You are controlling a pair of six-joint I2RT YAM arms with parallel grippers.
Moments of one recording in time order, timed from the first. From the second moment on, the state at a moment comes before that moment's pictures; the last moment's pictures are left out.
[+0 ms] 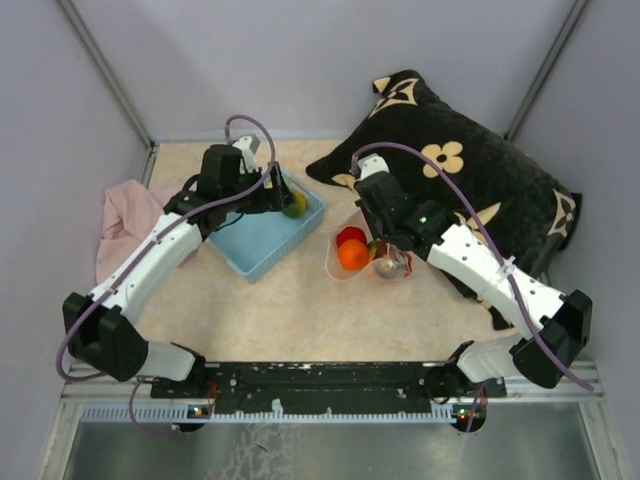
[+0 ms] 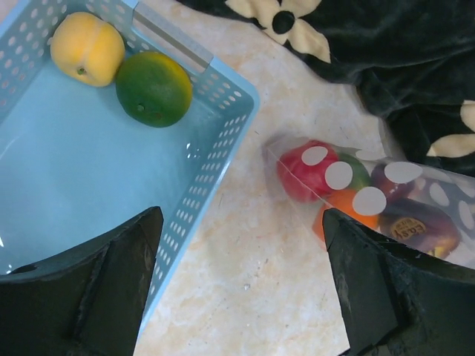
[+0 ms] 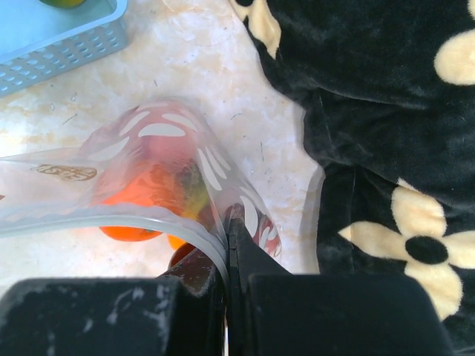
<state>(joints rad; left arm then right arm) -0.44 1.38 1.27 -0.46 0.11 -0.42 0.76 1.33 1.32 -0.77 0.46 0.12</state>
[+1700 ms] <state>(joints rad) -0.34 2.09 1.52 -0.26 0.25 -0.08 0.76 1.34 1.29 -0.72 0.44 0.13</state>
